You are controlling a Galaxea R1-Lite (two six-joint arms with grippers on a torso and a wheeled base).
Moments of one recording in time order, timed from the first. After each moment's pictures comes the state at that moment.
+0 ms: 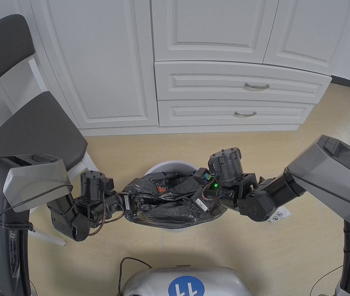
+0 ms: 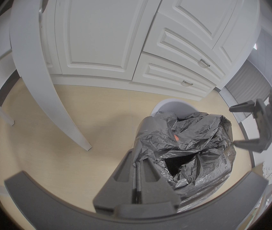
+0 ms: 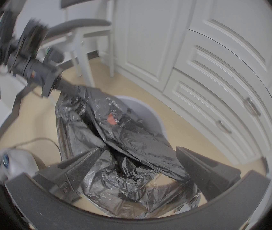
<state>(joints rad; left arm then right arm) -0.31 2.37 -0.77 -1.15 -0.06 -0.22 0.63 2.28 -1.21 -0.56 -0.16 -0.43</state>
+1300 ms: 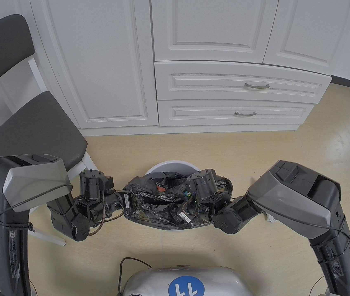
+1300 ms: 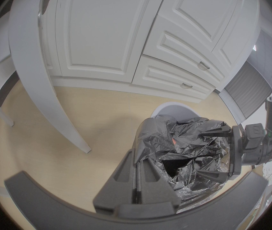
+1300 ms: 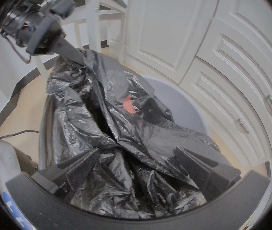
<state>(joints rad) -0.31 2.37 -0.77 -1.17 -0.06 -0.23 0.67 2.55 -1.40 -0.59 -0.17 -0.43</state>
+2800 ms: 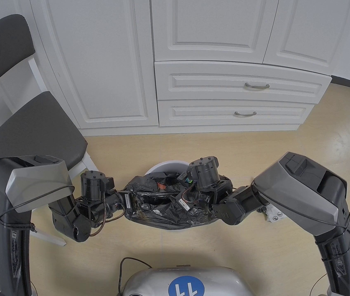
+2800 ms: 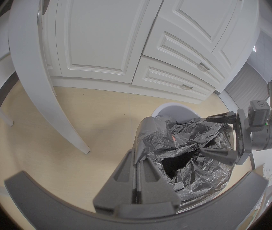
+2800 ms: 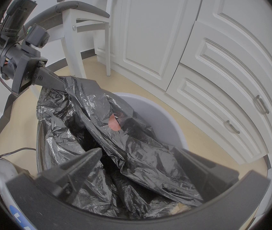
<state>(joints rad) -0.32 2.38 -0.78 -1.19 -0.05 -0.23 0.66 2.51 -1.46 -0.57 -0.22 -0.38</state>
